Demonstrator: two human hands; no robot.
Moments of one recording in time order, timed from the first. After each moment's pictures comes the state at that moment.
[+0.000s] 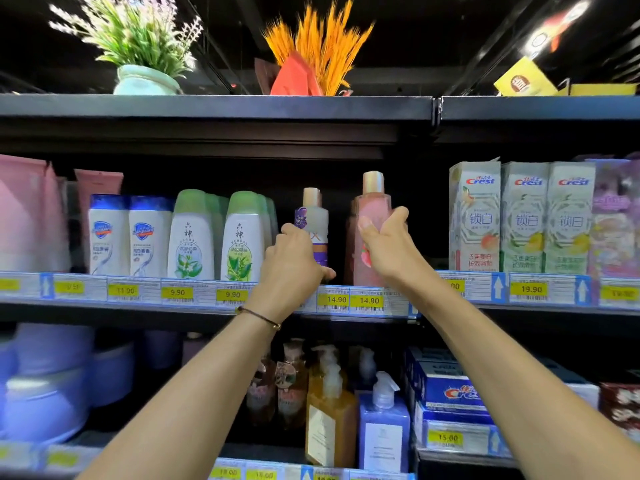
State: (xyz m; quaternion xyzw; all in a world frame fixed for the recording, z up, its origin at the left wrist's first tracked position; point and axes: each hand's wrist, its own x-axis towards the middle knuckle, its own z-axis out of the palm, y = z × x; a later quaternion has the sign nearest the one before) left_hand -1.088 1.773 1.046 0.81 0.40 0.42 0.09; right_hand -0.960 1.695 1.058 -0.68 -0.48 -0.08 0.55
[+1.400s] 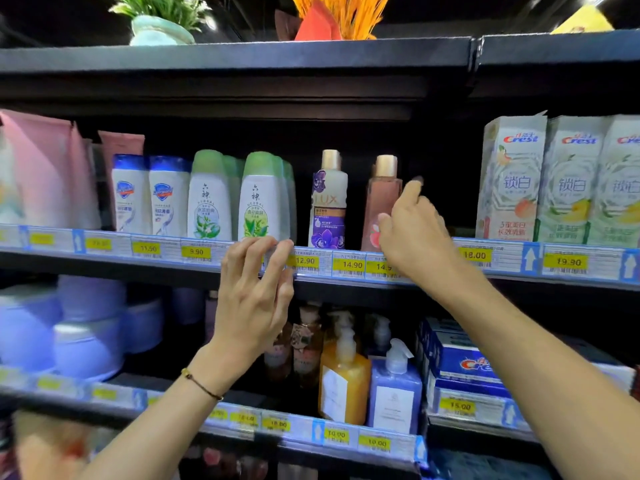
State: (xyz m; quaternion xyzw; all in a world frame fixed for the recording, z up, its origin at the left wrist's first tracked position) left_hand -1.150 1.812 0.928 0.73 0.22 0.60 -0.24; right_hand -0.981 1.678 1.040 -0.78 -0.48 -0.23 0.33
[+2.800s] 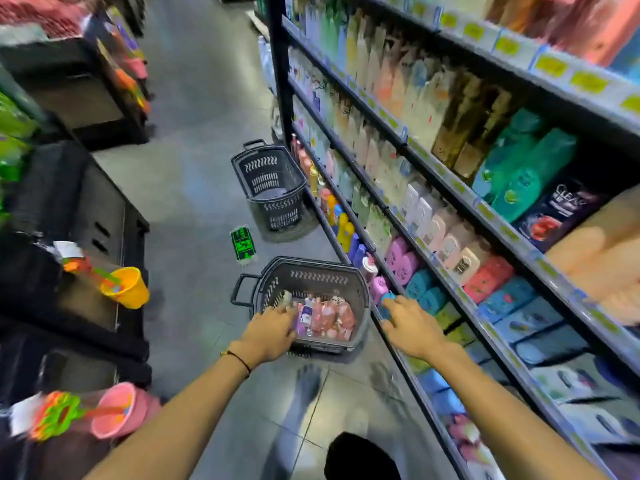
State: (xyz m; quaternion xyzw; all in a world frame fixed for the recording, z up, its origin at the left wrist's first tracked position) left_hand -1.915 1.783 0.481 0.62 0.75 -0.10 0.21; right_hand -1.655 1.914 0.499 -0.44 -0.88 0.16 -0.10
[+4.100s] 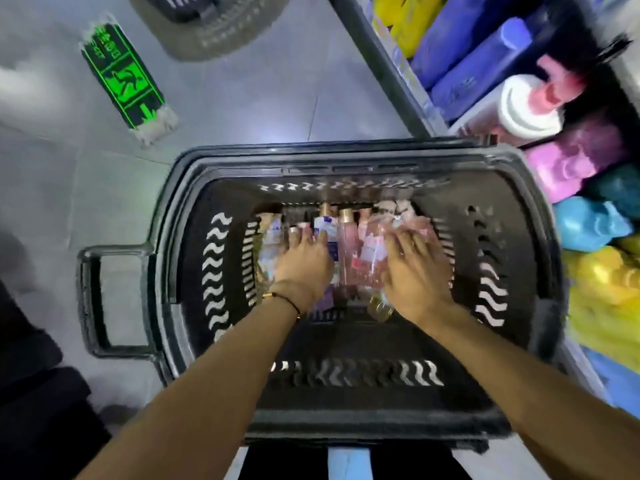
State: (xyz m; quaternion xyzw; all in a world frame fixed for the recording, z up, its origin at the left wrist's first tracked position) left_hand -2.092 2.101 -0.196 0.55 0.73 -0.17 0.38; right_hand -1.904 2.144 -0.167 -0.48 -0.82 0.21 -0.22
